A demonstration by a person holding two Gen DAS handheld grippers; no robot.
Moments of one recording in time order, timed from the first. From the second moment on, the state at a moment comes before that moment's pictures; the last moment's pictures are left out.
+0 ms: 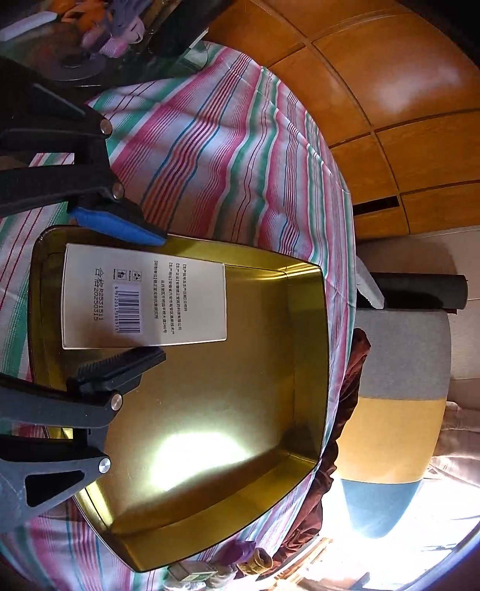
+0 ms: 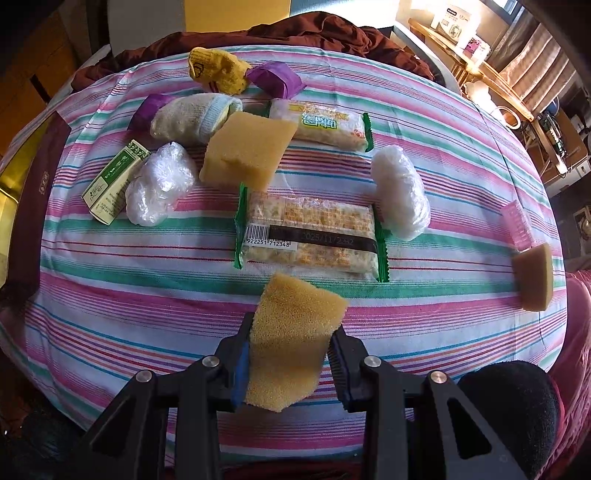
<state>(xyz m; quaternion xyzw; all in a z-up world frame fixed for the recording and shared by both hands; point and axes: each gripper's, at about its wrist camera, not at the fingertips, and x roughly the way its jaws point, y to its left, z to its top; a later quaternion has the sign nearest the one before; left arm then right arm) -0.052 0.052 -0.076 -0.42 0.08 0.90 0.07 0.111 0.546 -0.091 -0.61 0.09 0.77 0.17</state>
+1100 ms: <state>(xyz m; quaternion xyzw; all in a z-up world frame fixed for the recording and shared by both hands) -0.020 0.032 -0.040 -0.39 0.00 0.92 0.09 0.085 0.481 -0.071 -0.58 0.05 0.81 0.10</state>
